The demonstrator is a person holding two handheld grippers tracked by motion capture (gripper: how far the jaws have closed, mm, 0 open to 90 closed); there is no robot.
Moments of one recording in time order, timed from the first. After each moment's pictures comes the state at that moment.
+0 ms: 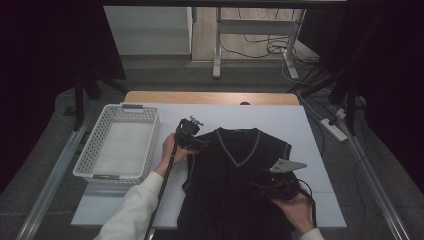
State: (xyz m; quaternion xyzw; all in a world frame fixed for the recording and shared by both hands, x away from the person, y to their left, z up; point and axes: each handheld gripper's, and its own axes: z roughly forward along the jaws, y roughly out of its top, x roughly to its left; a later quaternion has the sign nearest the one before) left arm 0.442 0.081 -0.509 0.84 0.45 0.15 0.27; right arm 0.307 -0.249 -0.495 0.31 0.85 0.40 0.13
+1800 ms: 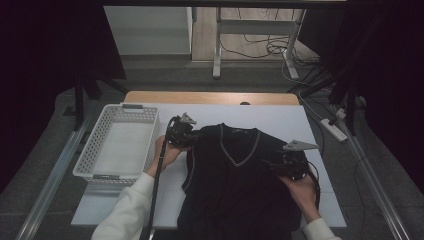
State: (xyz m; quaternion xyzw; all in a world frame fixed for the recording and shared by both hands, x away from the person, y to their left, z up) left arm 0.414 0.100 -0.471 0.84 0.38 0.13 0.37; right arm 0.364 -0.284 -0.482 0.40 0.81 0.40 0.17
